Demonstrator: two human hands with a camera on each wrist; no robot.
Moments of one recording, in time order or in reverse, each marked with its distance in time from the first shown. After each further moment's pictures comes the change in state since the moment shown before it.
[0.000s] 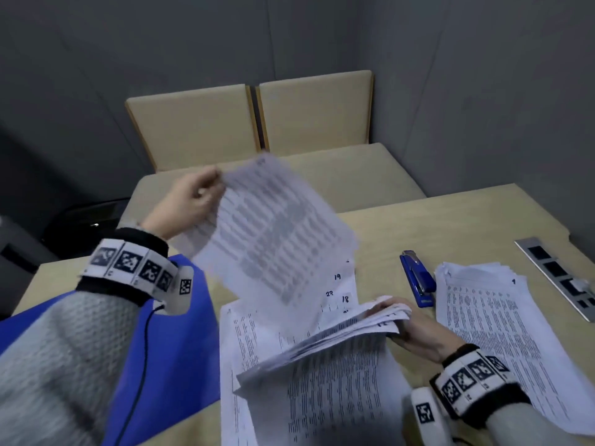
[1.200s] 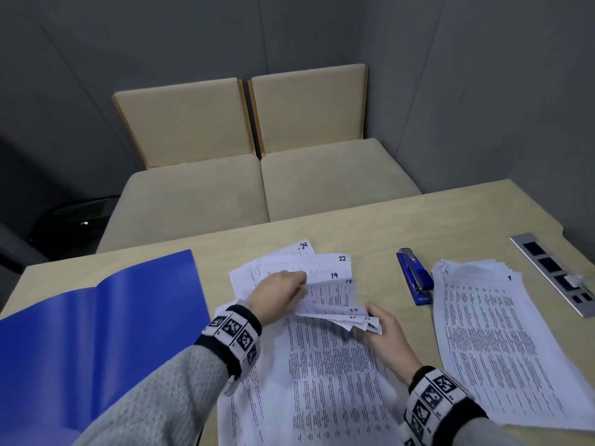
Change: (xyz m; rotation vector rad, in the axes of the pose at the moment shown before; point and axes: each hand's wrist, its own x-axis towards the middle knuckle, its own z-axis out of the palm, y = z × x) left_hand -0.067 -0.004 0.186 0.303 -0.432 0.174; right_hand 0.023 0.068 0.014 -0.392 0.364 -0.218
